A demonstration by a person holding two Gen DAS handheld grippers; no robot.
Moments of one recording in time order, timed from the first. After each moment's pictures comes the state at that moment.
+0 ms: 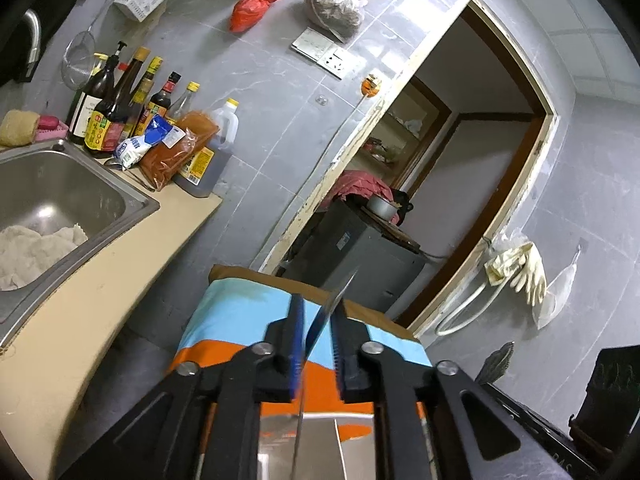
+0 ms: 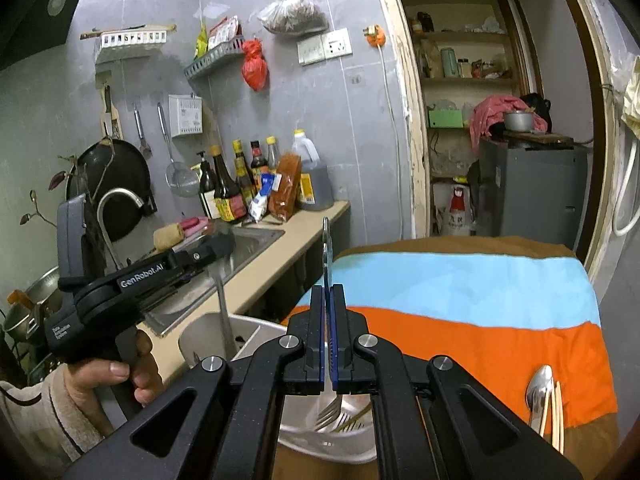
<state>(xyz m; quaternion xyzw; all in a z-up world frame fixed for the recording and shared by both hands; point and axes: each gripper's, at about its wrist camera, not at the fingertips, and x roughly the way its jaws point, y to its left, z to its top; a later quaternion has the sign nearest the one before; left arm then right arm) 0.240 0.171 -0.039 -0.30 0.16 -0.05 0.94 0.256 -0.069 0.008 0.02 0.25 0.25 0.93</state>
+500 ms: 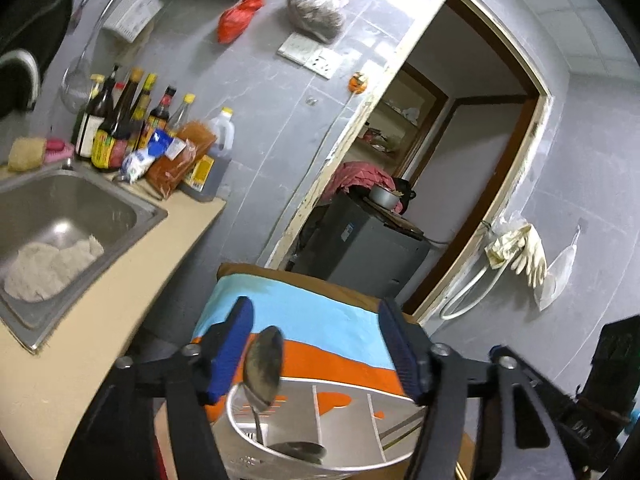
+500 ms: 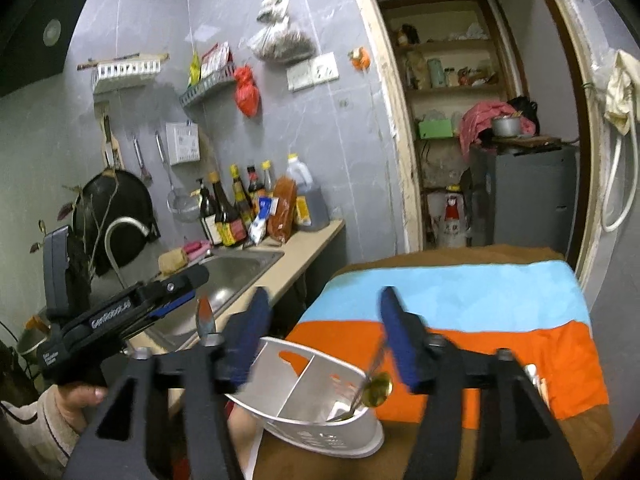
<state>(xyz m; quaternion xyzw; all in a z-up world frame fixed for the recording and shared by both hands) 0.205 0.156 -0.004 -0.25 0.18 -0.04 0.95 0.235 -0.099 0.039 0.05 0.22 0.24 0.94</state>
